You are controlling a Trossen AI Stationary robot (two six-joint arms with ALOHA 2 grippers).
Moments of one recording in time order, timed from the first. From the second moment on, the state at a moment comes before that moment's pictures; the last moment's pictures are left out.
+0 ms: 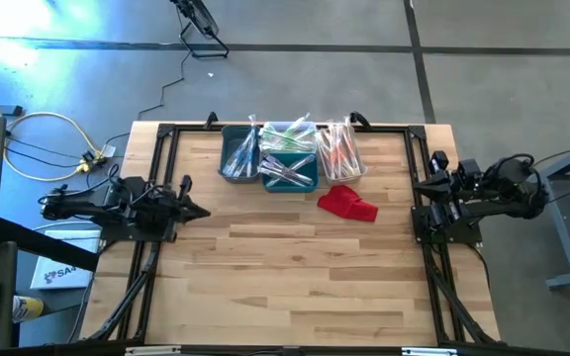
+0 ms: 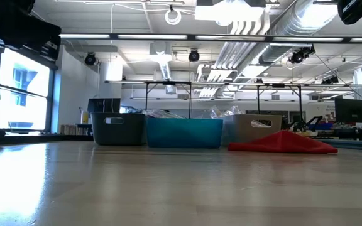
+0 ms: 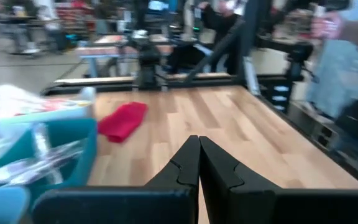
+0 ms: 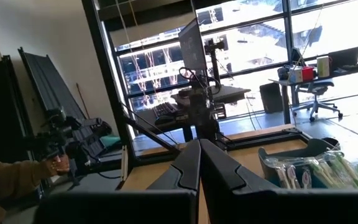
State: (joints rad) left arm -0.06 0.01 0.21 -0.23 0.07 0.01; right arm 0.13 0.01 0.59 -0.43 0.07 0.22
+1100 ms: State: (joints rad) left arm -0.06 0.02 0.02 0.01 0.01 0.09; right arm 0.13 0.01 0.59 -0.44 0.08 0.24
